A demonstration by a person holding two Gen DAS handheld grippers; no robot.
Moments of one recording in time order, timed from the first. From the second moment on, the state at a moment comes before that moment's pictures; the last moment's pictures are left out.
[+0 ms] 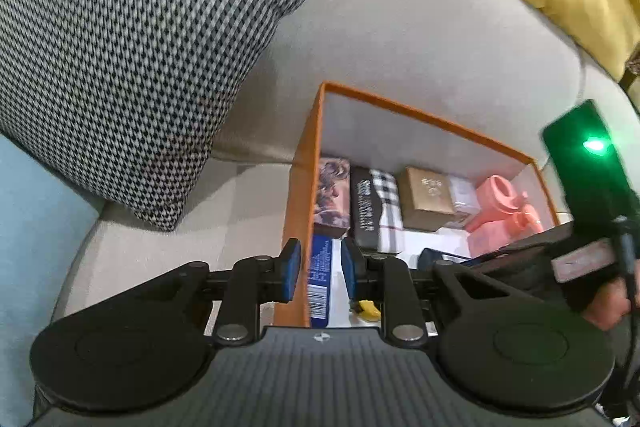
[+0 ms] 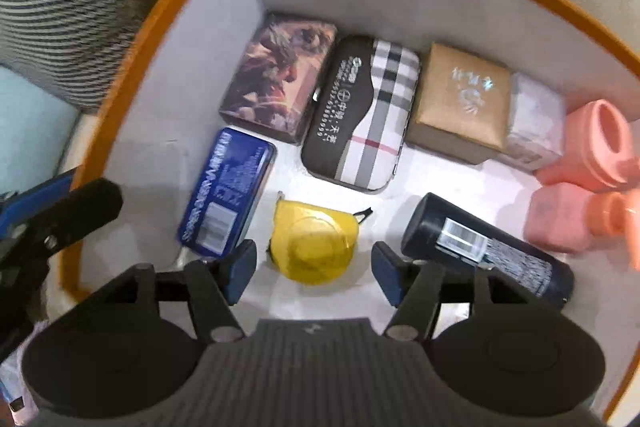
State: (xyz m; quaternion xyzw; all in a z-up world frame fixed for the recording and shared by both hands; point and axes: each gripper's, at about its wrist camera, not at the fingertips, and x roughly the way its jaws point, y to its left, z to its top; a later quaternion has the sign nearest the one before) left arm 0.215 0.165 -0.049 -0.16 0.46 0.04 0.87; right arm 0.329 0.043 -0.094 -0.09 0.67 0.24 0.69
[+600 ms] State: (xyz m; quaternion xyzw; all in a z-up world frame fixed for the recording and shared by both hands) left arm 0.120 0.067 0.024 -0.03 0.26 0.03 0.97; right arm 0.195 -0.092 0.029 -0.03 0.39 0.22 0.90
